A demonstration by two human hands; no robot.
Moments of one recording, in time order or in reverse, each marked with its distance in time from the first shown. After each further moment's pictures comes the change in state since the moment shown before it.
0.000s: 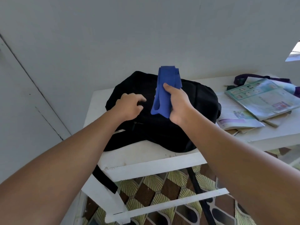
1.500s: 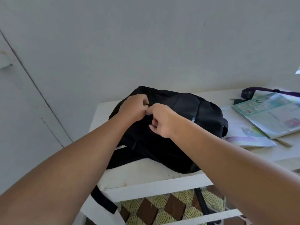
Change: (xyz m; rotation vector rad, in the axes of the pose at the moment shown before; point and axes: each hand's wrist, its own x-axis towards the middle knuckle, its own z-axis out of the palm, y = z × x) left_hand 0.031 0.023 -0.028 -0.098 0.165 -0.028; right_hand -0.016 -0.010 0.053 -0.305 -0.088 0.233
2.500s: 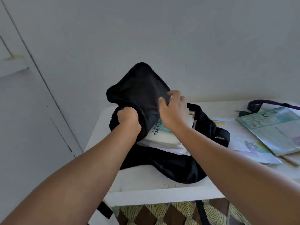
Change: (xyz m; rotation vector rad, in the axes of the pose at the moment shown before) left_hand -0.006 0.021 0.008 -0.953 0.370 -0.893; right_hand 0.041 -0.011 -0.036 -0.661 0.340 -0.701
